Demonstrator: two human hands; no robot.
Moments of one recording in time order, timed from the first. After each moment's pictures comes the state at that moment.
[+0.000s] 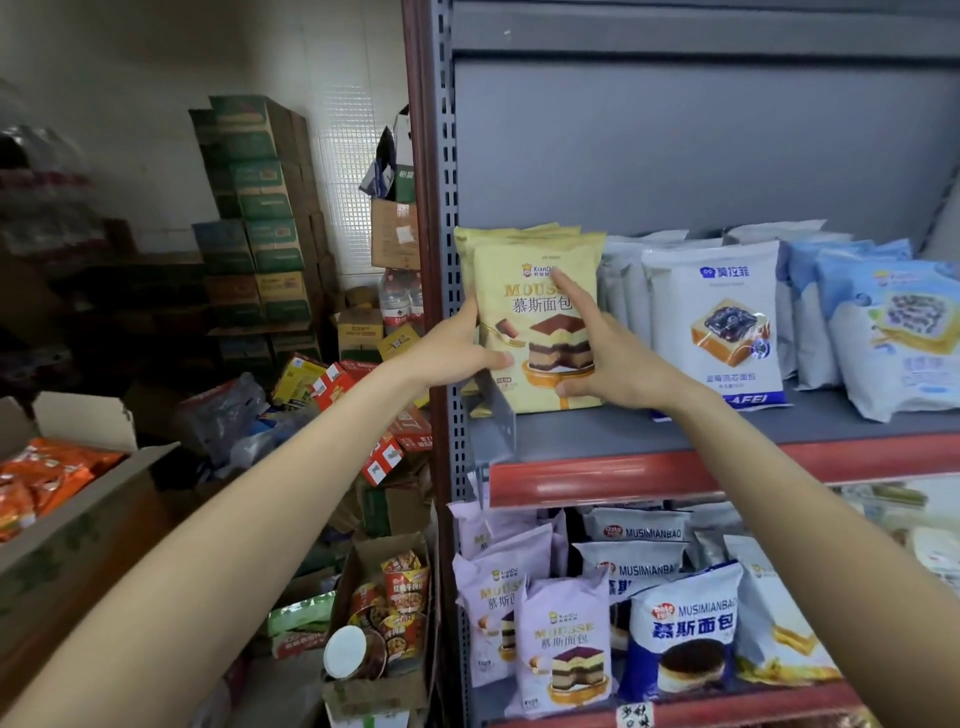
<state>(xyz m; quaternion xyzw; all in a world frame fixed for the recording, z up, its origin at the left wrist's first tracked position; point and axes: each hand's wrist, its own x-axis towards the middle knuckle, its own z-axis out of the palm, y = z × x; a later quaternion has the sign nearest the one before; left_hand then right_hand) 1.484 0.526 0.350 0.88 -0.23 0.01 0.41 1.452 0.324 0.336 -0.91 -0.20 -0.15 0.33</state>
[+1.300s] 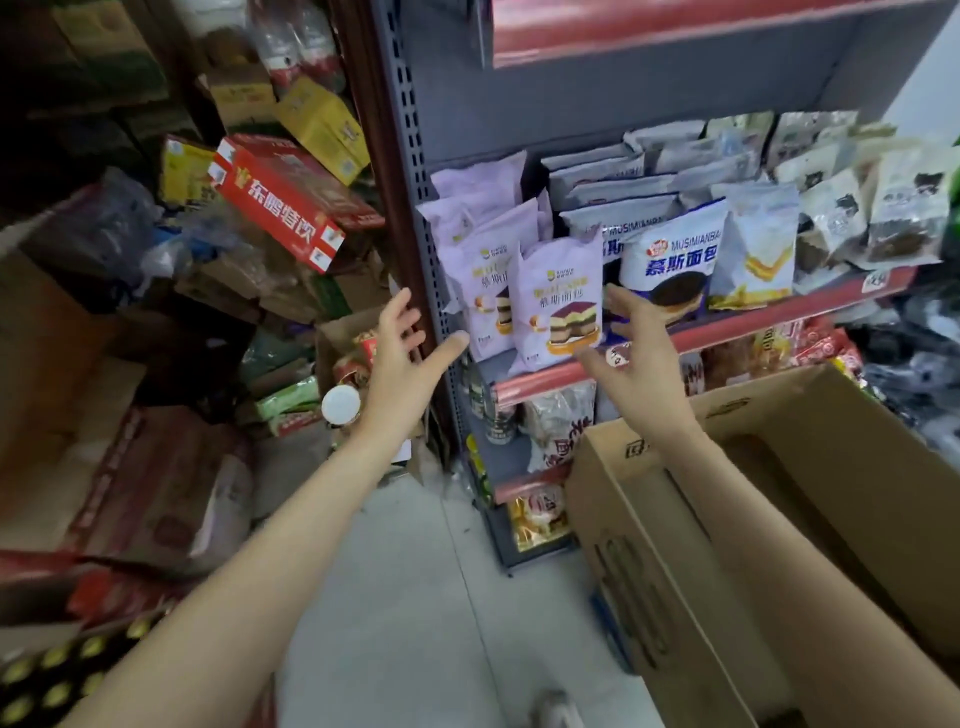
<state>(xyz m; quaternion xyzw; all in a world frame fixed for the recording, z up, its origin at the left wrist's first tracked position) 1.317 0.595 0.054 0.77 -0.06 -0.04 0.63 1.257 0.380 0.040 -0.87 0.07 -0.21 0.43</state>
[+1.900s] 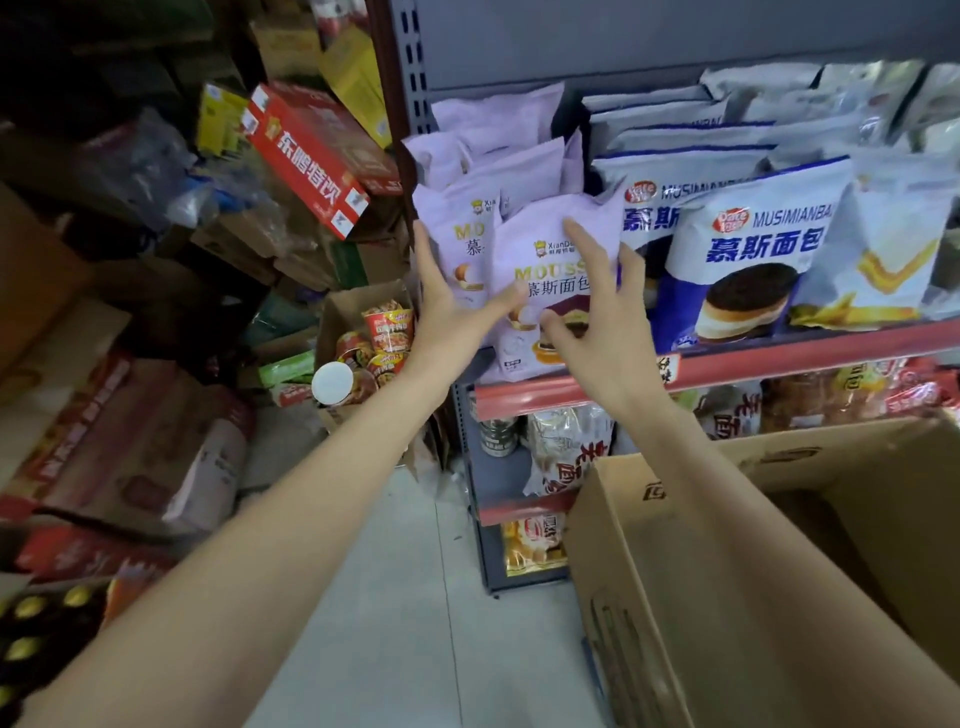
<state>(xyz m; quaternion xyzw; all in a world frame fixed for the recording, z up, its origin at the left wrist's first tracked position) 1.403 0.505 -0.019 0.73 -0.05 0.02 0.68 1.363 0.359 -0.025 -0.89 -0.03 -0.25 0.38</state>
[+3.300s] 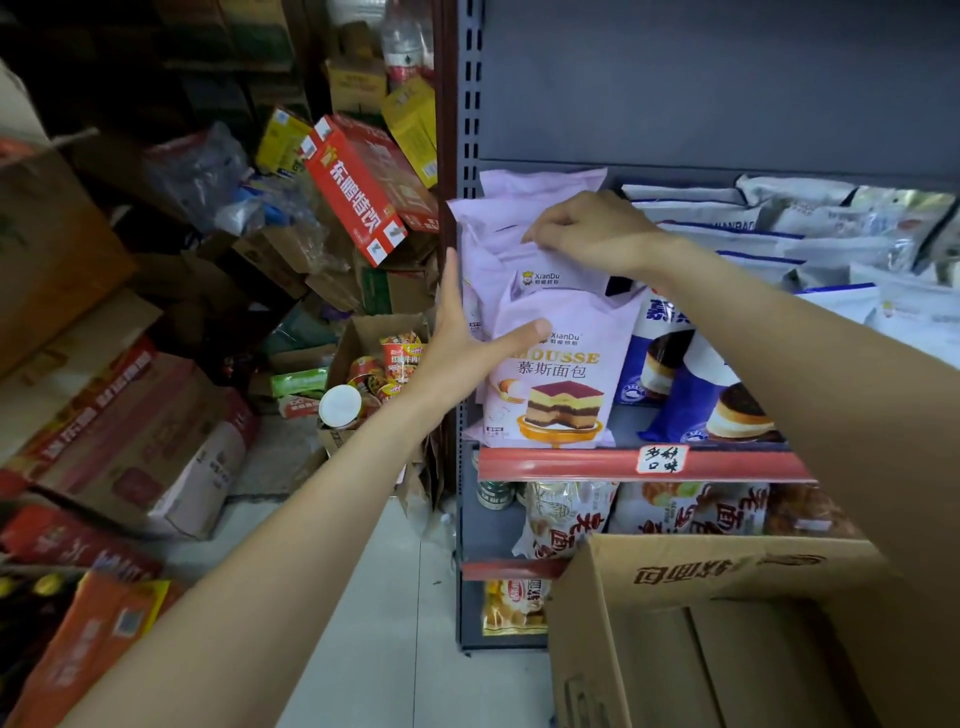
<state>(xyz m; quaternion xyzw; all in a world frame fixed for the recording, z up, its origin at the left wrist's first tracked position) 1.413 0.512 0.010 0.75 -0.06 0.00 0.66 1.485 0.359 0.098 -0.98 -0.14 -0.02 0.17</state>
